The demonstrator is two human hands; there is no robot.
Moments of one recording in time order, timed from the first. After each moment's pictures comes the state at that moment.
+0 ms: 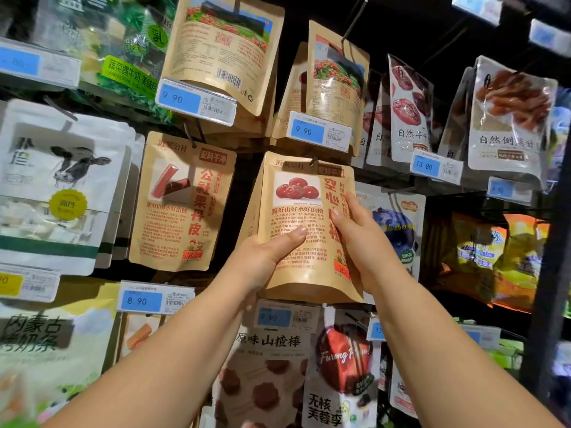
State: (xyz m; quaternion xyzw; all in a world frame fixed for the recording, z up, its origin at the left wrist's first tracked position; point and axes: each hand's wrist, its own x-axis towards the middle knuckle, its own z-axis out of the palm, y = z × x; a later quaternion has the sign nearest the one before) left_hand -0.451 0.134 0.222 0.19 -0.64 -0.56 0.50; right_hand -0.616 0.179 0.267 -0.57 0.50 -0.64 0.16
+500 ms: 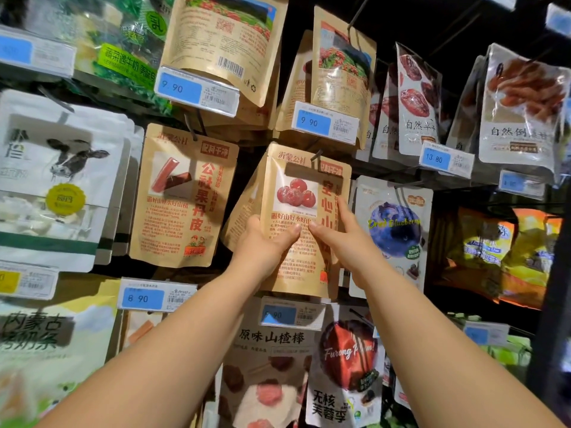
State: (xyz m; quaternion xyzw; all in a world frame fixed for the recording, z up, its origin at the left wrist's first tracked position) left_hand -0.470 0.089 0.221 0.32 -0.65 -0.39 0.57; right_hand -0.621 0.144 0.254 -0.59 0.57 -0.56 0.13
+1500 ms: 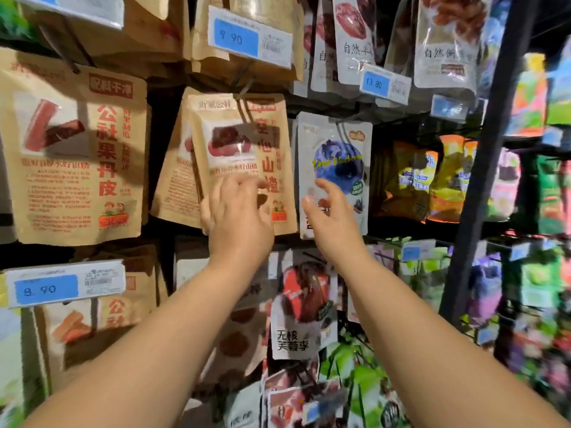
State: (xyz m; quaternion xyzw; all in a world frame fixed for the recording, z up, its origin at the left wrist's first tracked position) left_hand -0.518 0.117 0.193 0.33 -0.73 -0.02 0.60; right_hand -0.646 0.177 0.200 -0.50 0.65 -0.57 -0.06
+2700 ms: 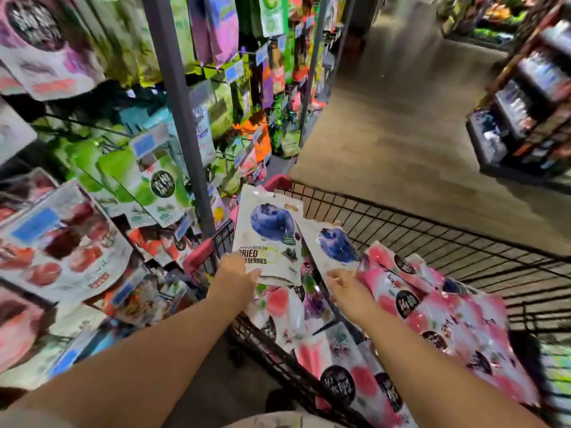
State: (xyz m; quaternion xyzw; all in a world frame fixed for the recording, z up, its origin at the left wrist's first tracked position) left_hand -0.673 0.382 -0.238 0.15 -0.93 -0.33 -0.09; right_hand -0.678 0.616 -0.219 0.07 0.91 -0.35 0.21
